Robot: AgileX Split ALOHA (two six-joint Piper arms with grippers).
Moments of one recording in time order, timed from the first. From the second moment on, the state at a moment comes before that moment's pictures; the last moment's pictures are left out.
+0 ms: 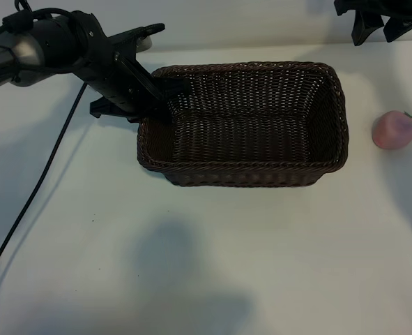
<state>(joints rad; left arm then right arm) -0.30 2.10 -1.48 -0.40 0.62 -0.07 0.21 2.03 -1.94 0.11 1.22 -0.02</state>
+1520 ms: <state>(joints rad) -0.30 2.13 -1.48 -0.36 0.62 -0.13 0.21 2.03 -1.94 0.11 1.22 -0.02</state>
